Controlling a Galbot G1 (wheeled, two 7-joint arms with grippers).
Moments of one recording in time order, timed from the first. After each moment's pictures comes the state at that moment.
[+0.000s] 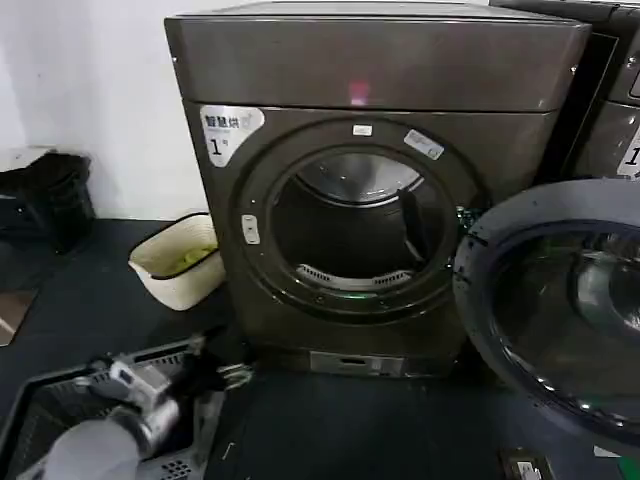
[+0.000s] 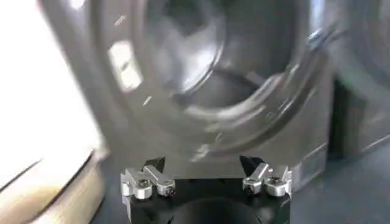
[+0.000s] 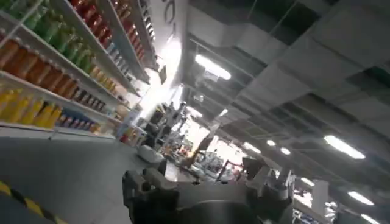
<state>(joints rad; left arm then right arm) 1.16 -0.60 -0.20 -2.23 -0.65 0.38 -0.15 -1.75 1.43 1.98 1.74 0.11 -0.09 0.32</state>
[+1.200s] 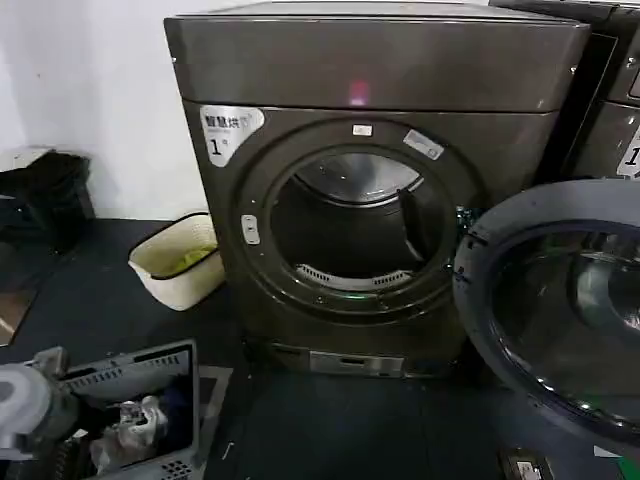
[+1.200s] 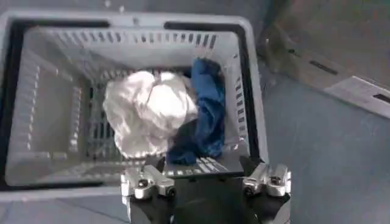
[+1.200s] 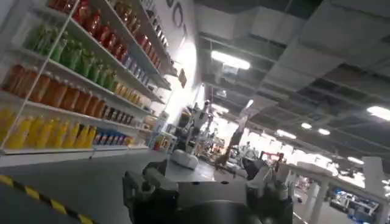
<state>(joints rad) 1.36 -0.26 -0.58 -2.02 -2.23 0.74 -0.98 -1.76 1.40 1.99 1.69 0.32 -0.02 0.19</state>
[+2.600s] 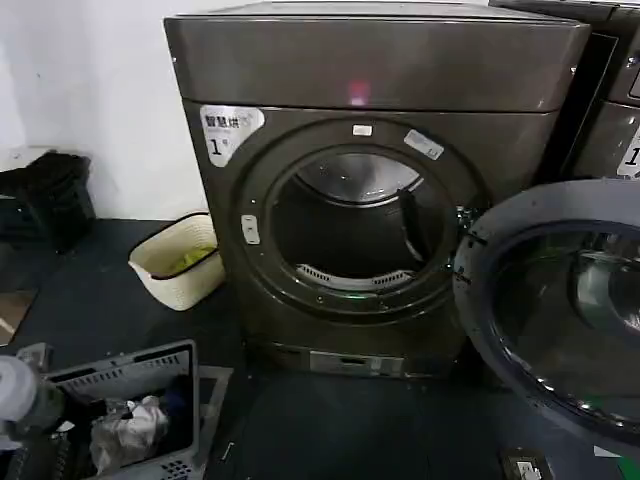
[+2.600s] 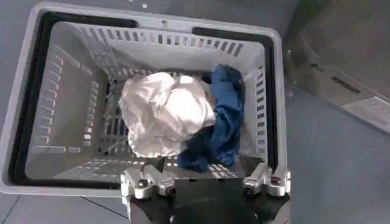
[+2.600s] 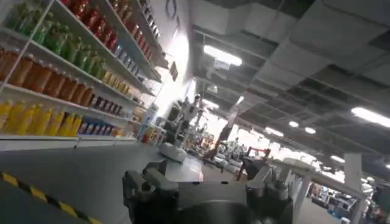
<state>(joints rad) 1.35 -0.25 -0.59 -1.93 -2.29 0.74 -0.99 -1.76 1.39 2.01 1.61 0.28 0.02 0.19</state>
